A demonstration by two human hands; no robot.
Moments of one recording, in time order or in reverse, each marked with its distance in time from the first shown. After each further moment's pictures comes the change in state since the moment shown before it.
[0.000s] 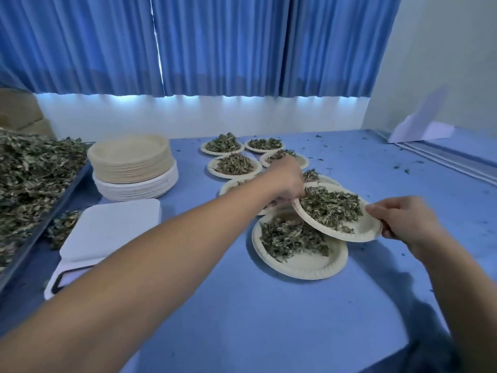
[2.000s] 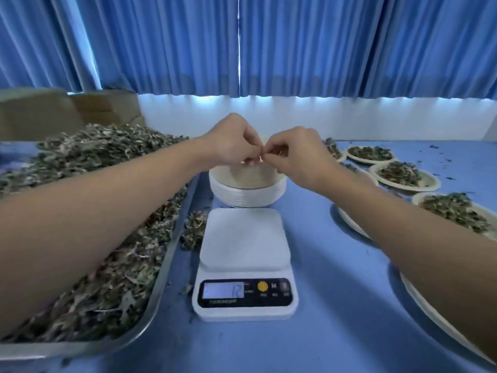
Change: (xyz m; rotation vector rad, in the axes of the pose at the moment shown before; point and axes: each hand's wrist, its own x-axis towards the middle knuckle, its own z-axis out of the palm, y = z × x) left_hand -0.098 -0.229 -0.195 -0.027 0.385 -0.101; right_hand -0.067 -0.244 0.307 -0.270 -0.395 -1.022
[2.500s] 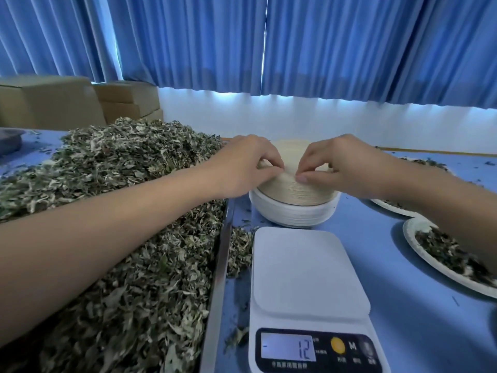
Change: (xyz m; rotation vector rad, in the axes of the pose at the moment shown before) left_hand -0.007 -0.085 -0.021 0.215 0.080 0.292; right_hand 0.049 0.005 0.017 -0.183 -0.349 -0.224
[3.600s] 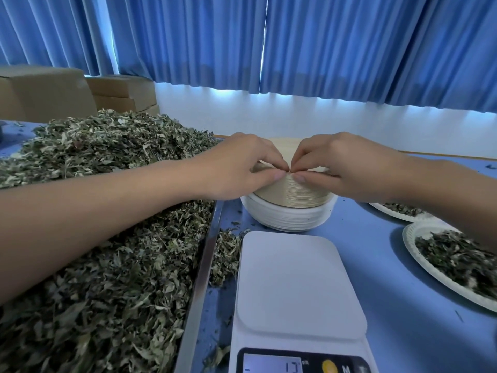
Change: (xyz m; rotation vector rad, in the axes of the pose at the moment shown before) left_hand 0.007 0.000 0.005 -0.021 -0.070 0.131; right_hand -0.002 -0.003 -0.006 -0.157 -0.043 -0.176
